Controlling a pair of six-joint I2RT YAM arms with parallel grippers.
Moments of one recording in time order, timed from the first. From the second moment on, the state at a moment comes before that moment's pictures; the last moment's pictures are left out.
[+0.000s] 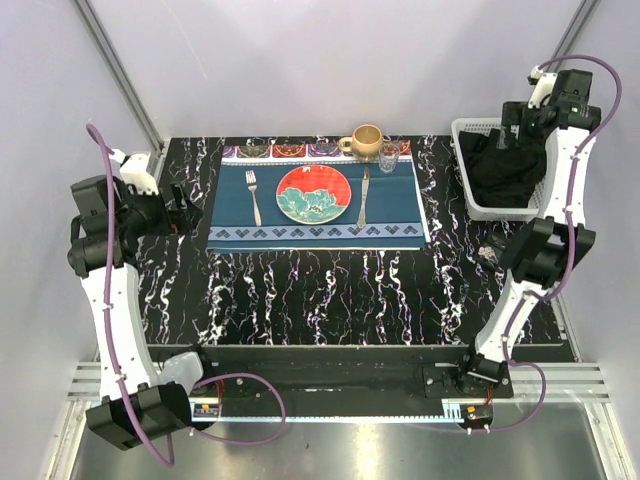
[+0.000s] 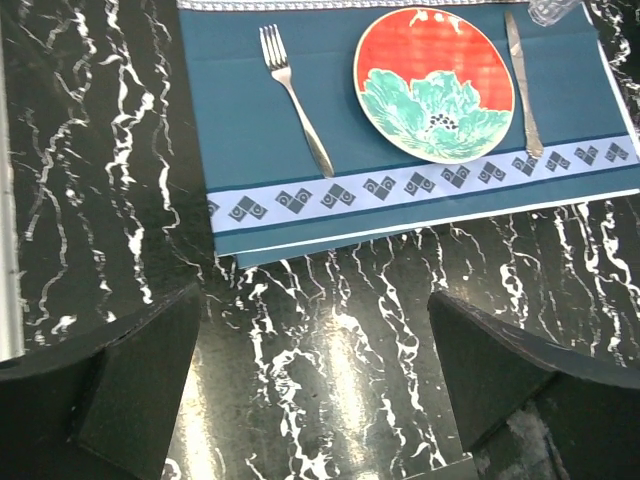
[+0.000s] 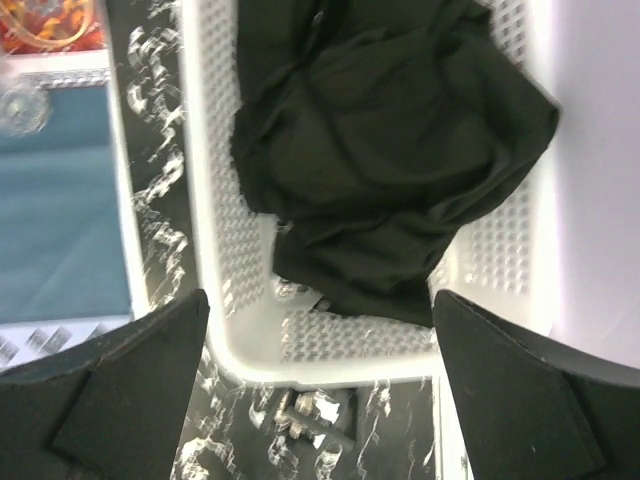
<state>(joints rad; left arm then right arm) 0.35 1.01 1.25 -0.82 0.58 0.12 -0.29 2.02 2.28 -1.02 -0.16 -0.21</state>
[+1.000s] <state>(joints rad) 0.35 1.11 1.18 -0.75 0.62 0.05 -0.33 2.63 2.54 -0.93 -0.12 -0.33</state>
